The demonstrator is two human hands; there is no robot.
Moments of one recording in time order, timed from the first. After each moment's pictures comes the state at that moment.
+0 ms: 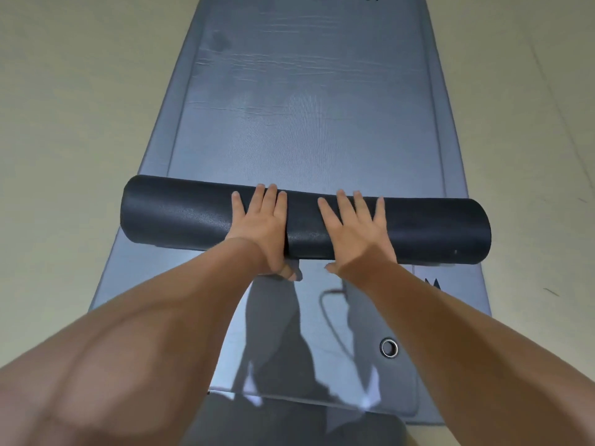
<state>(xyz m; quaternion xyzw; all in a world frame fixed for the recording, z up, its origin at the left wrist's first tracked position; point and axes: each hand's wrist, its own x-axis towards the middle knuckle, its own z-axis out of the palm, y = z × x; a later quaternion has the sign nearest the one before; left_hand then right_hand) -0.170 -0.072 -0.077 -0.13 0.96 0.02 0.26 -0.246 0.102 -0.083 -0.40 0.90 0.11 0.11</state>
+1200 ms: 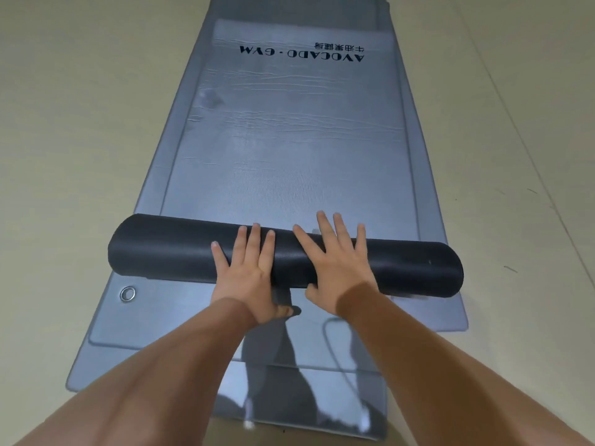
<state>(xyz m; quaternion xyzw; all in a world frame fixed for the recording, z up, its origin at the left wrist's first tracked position) -0.056 -0.011 -0.054 -0.18 0.96 0.06 0.21 -0.160 0.149 -0.046 -0.40 0.90 0.03 0.14</state>
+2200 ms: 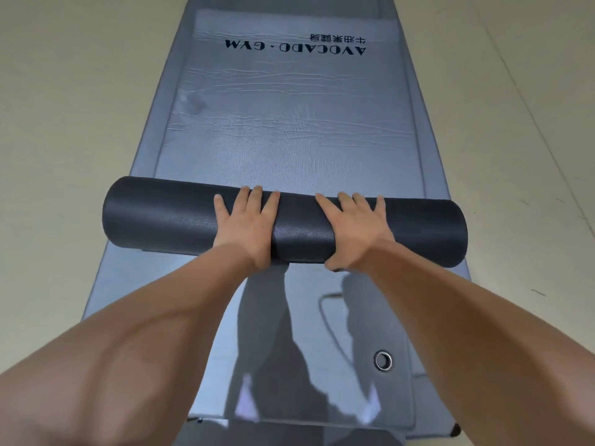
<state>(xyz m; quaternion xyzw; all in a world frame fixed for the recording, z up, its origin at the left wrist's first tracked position) -0.197 -0.084 -0.085 -0.16 0.97 -0.01 0.18 -0.301 0.102 -0.068 -0.35 0.91 0.08 0.21</state>
